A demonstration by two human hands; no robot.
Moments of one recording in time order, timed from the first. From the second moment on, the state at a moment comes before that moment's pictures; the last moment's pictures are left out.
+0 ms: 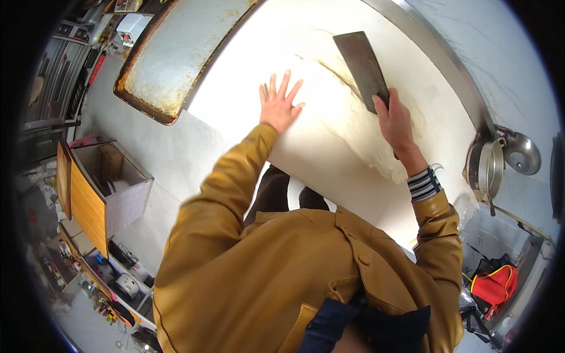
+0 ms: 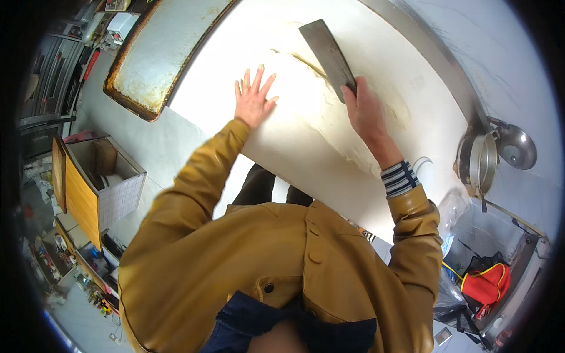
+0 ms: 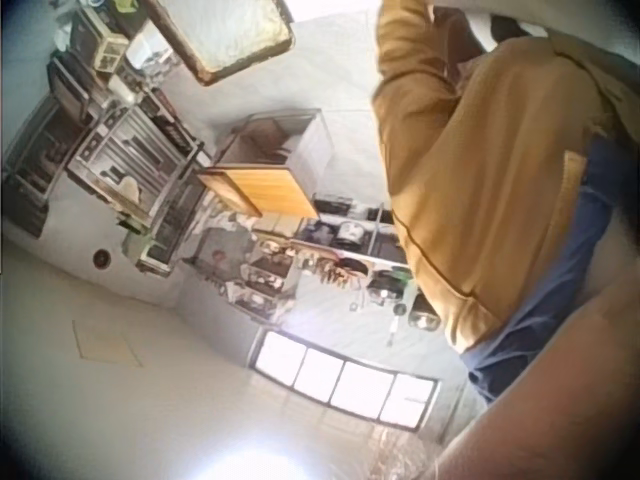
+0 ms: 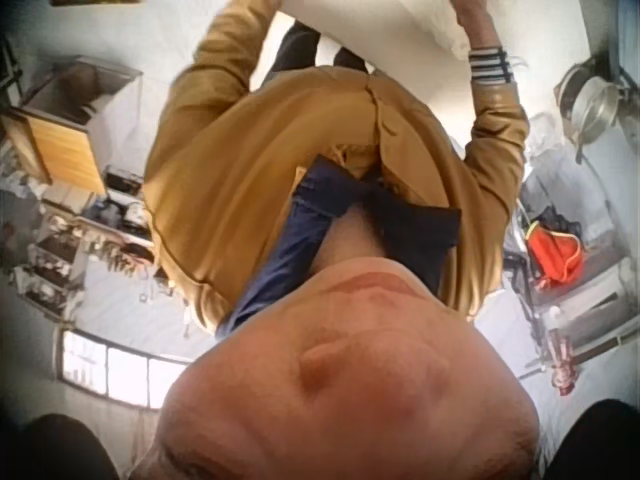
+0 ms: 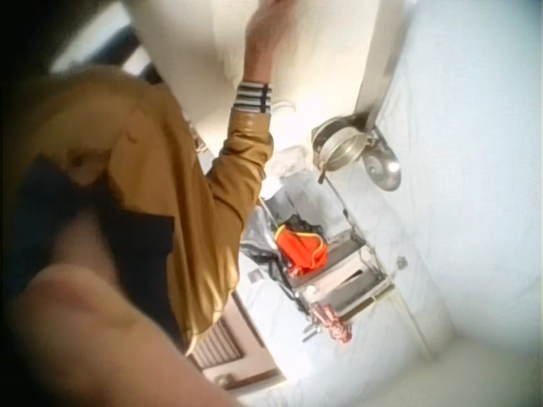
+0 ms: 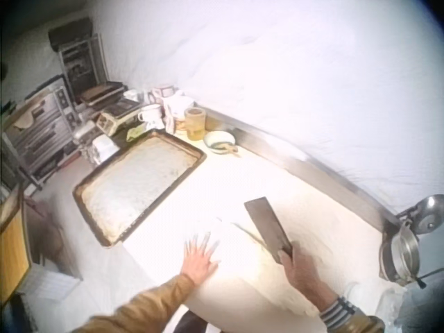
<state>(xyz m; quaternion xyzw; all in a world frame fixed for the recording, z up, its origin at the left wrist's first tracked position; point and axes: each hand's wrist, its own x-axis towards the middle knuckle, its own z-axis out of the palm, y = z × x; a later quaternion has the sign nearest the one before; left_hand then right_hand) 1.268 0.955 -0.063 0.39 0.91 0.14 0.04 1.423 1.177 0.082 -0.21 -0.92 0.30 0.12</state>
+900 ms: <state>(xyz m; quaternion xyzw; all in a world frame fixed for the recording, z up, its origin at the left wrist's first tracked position) 1.219 0.984 -0.073 0.11 0.80 0.58 0.13 1.238 1.116 -0.025 -0.09 -0.97 0.18 -0.11</state>
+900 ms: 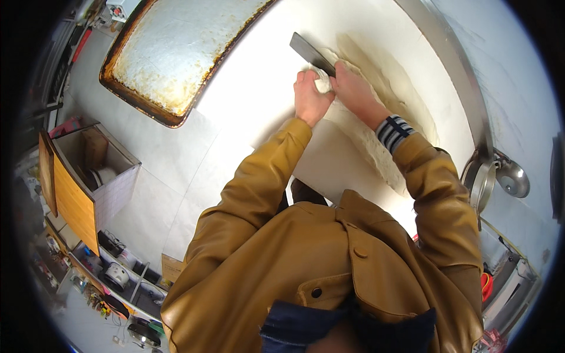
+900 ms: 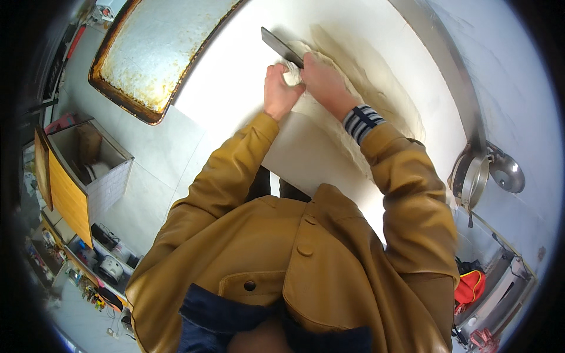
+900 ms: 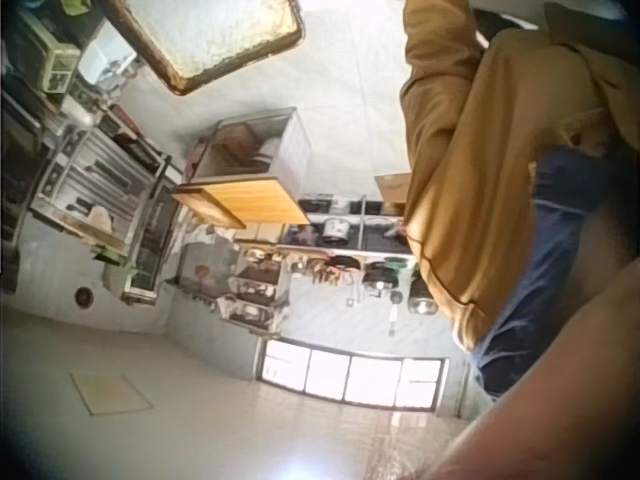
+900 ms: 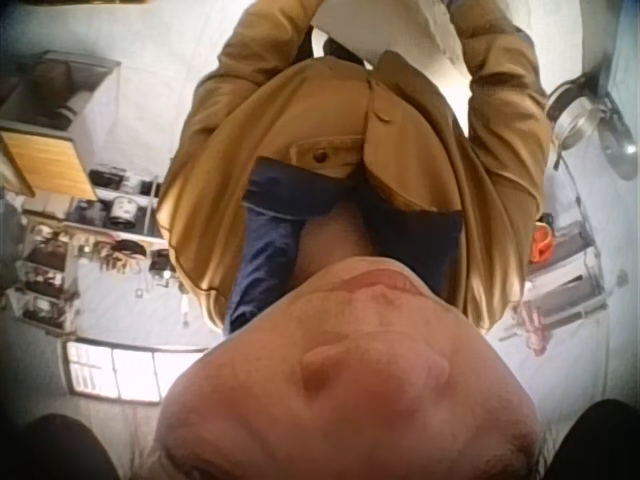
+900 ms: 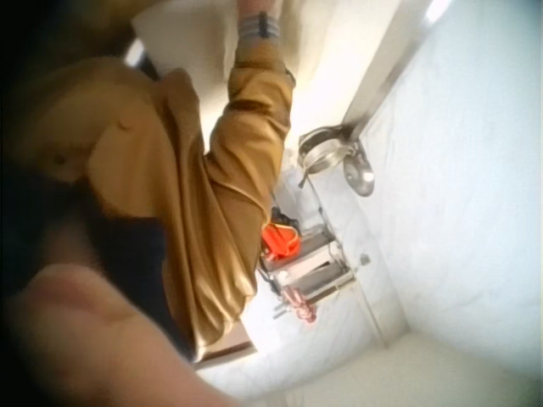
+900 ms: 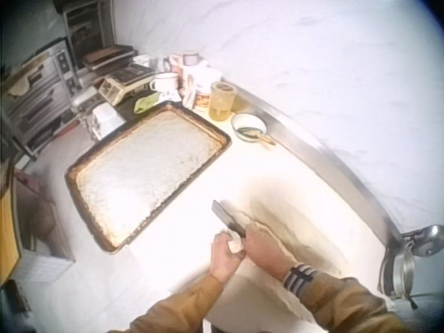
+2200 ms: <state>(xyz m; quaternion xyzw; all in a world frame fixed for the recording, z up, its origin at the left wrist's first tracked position) 1.339 1.001 -0.032 0.57 0.76 0.31 0.08 1.466 1.201 0.079 -0.14 -0.95 0.10 -0.27</state>
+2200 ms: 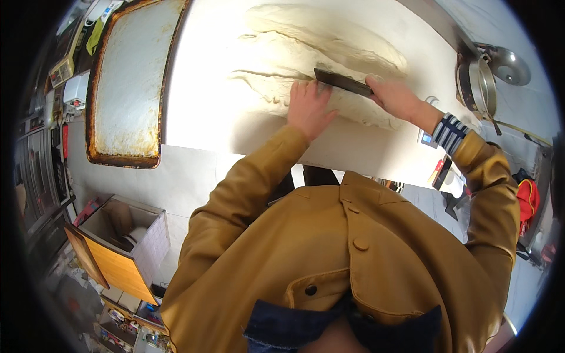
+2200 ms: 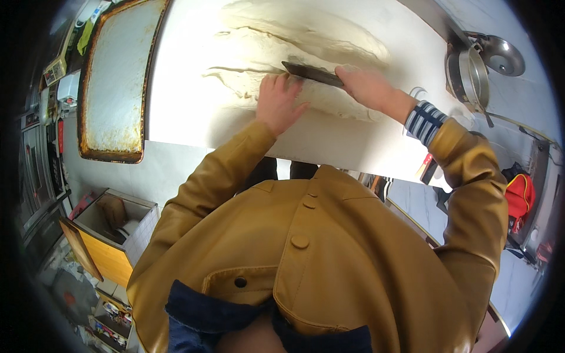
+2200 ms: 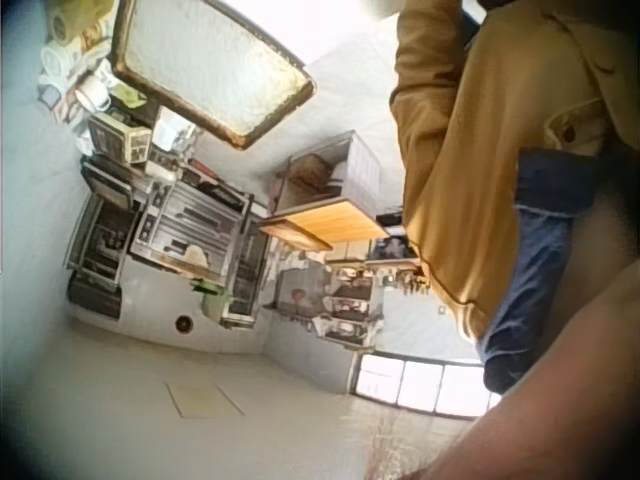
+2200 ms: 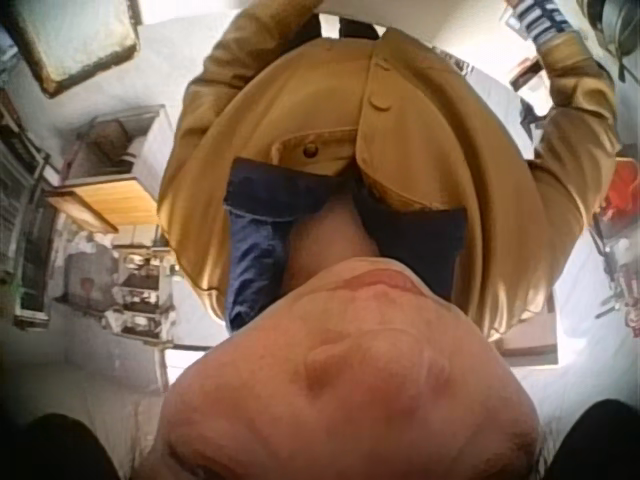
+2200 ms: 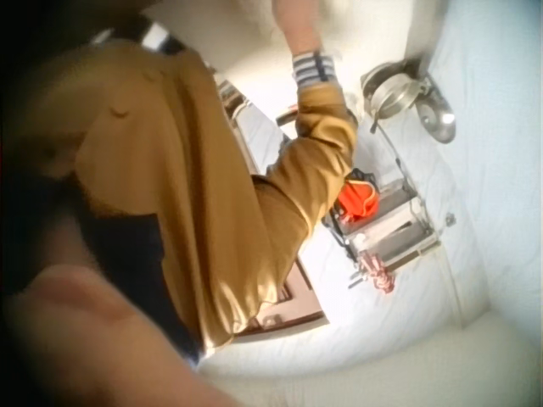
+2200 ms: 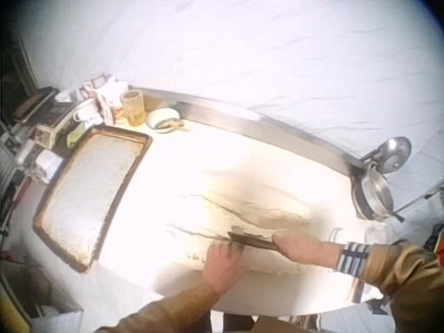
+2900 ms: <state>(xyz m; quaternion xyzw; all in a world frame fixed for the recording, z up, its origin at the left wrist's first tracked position) 1.433 1.023 -0.017 0.61 0.73 0.29 0.05 1.555 1.231 0.075 -0.17 -0.96 0.11 -0.21</state>
